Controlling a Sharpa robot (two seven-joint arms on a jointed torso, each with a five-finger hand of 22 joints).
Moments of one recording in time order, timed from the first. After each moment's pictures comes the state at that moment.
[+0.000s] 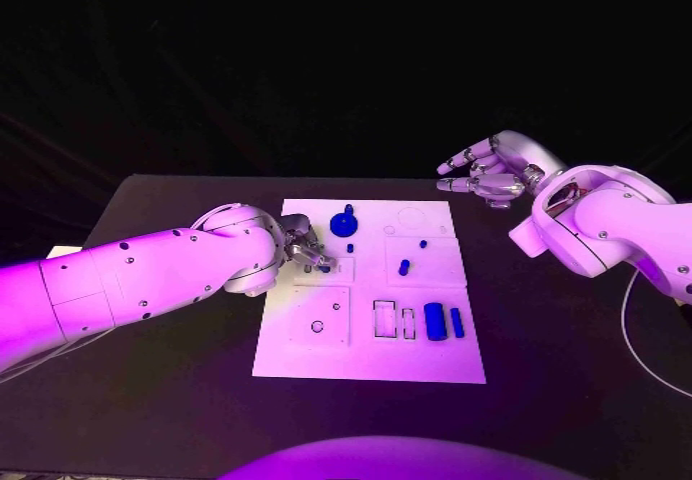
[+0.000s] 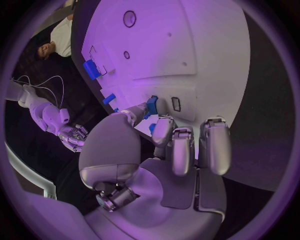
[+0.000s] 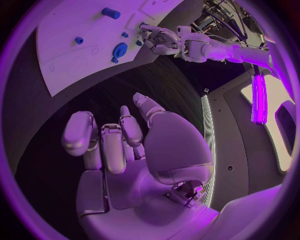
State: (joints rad) left arm 1.20 -0.73 -0.05 1.47 -1.18 -0.06 -0.57; left_hand 1.06 -0.18 0.55 0.14 0.11 0.98 0.00 0.73 0.54 1.38 -0.06 1.24 1.19 1.47 -0.11 1.57 1.31 0.05 1.47 0.01 1.45 1.31; right arm 1.32 -0.93 -0.04 1.62 -0.96 -0.42 -0.09; right_hand 1.22 -0.02 0.22 -0.05 0.32 0.96 0.15 0.10 0.17 1.35 0.06 1.22 1.27 1.47 -0.01 1.44 1.31 0.10 1.32 0.09 1.29 1.02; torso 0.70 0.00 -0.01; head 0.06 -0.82
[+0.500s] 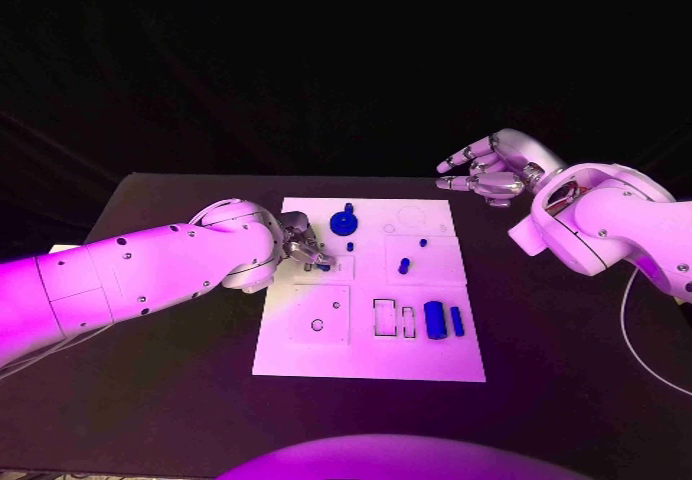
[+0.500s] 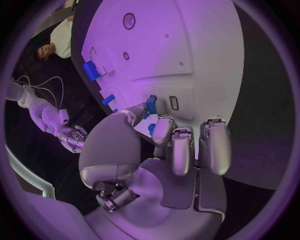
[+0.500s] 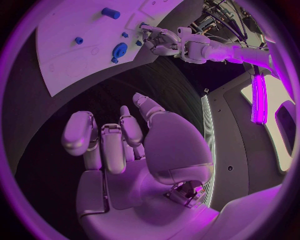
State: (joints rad) left arm 1.21 -0.73 -0.05 1.47 -1.17 -0.03 -0.58; left_hand 1.05 -0.17 0.54 0.15 0.11 0.99 0.00 0.73 0.54 1.38 -0.06 1.24 1.18 1.47 -0.11 1.57 1.31 0.05 1.47 0.01 1.45 1.31; right arm 1.32 -0.93 -0.04 1.62 -0.96 -0.42 -0.09; right_hand 1.22 -0.02 0.22 -0.05 0.33 0.96 0.15 0.10 0.17 1.35 0.06 1.22 1.27 1.47 -0.01 1.44 1.31 0.10 1.32 0.09 1.29 1.02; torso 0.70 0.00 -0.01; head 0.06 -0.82
